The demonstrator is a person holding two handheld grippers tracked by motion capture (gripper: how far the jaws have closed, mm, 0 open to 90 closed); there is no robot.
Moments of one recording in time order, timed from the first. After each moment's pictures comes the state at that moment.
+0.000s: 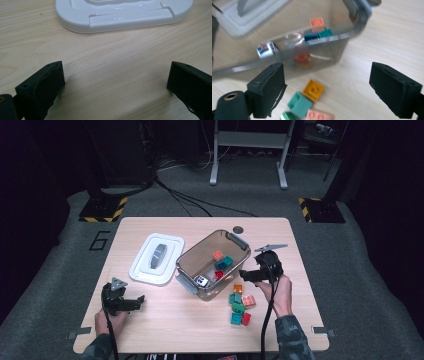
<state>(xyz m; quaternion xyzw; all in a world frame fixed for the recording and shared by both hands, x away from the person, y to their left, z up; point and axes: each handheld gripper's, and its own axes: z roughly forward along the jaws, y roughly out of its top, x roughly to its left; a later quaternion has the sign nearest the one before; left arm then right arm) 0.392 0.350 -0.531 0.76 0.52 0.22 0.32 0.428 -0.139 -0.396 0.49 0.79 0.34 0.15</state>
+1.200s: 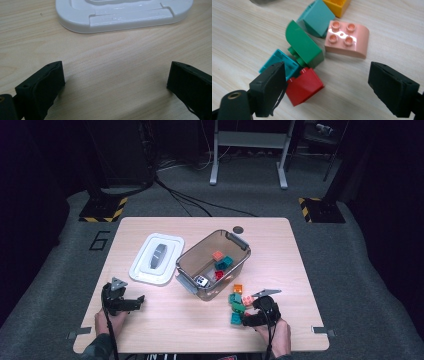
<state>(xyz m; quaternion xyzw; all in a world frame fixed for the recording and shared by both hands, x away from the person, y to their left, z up) 0.392 0.350 -0.532 0.76 0.52 0.22 0.32 0.348 -0.138 -0.490 0.52 0.80 0.27 0.10</state>
